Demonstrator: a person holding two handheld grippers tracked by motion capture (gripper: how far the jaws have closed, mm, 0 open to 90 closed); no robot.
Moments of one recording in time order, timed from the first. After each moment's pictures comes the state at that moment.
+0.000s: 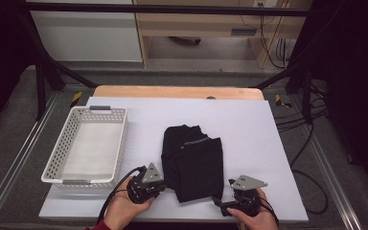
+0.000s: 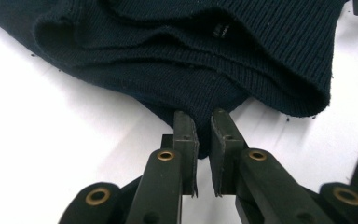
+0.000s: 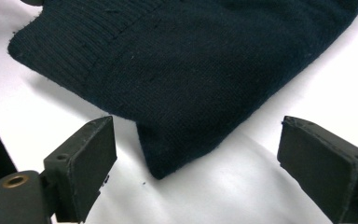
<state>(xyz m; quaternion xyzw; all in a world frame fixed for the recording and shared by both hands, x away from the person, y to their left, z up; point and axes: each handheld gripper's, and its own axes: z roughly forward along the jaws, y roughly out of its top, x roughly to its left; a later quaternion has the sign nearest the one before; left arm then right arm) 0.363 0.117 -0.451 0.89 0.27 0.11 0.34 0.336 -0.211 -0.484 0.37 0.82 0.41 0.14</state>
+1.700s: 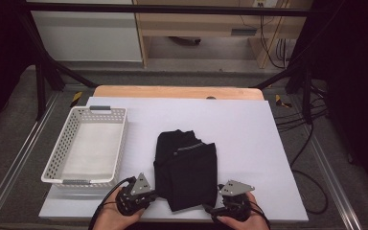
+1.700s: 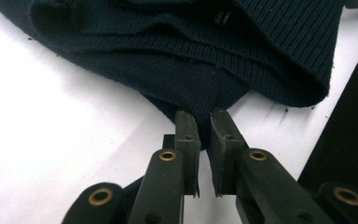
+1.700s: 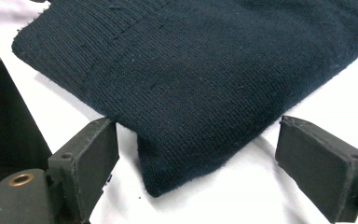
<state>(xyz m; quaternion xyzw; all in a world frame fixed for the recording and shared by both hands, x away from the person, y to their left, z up) 0.338 0.141 -0.457 0.89 0.28 0.11 0.33 0.327 -0.183 -0.487 0.34 0.84 0.40 0.13</state>
